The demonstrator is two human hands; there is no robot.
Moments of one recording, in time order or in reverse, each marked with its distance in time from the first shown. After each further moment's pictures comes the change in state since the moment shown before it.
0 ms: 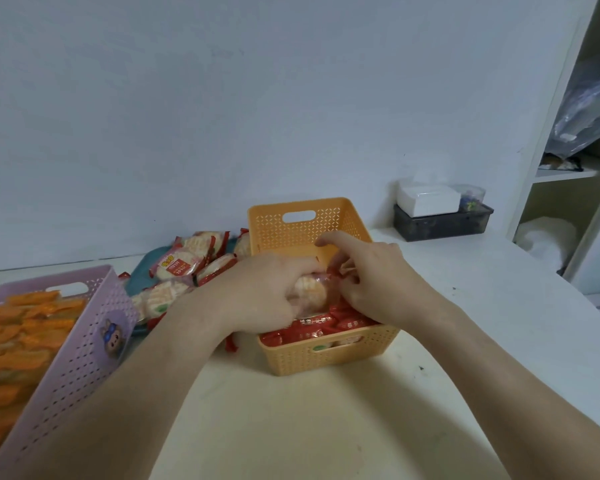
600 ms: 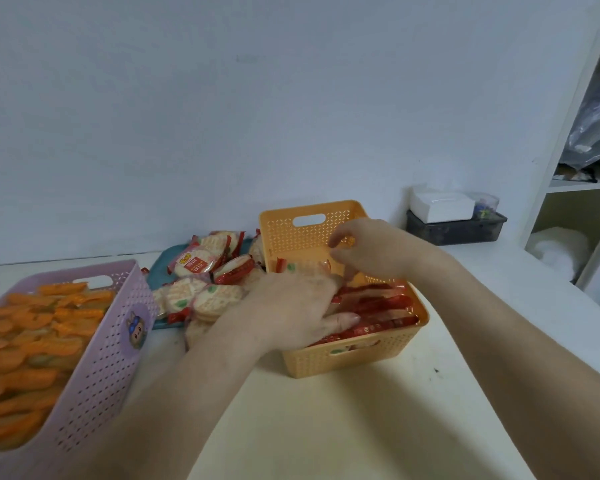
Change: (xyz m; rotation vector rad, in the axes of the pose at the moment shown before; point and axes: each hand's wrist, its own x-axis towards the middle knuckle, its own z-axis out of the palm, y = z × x) left_hand -0.003 0.005 0.025 0.343 0.025 0.059; right_hand 0.048 -0.021 -0.017 0.007 -0.288 0.206
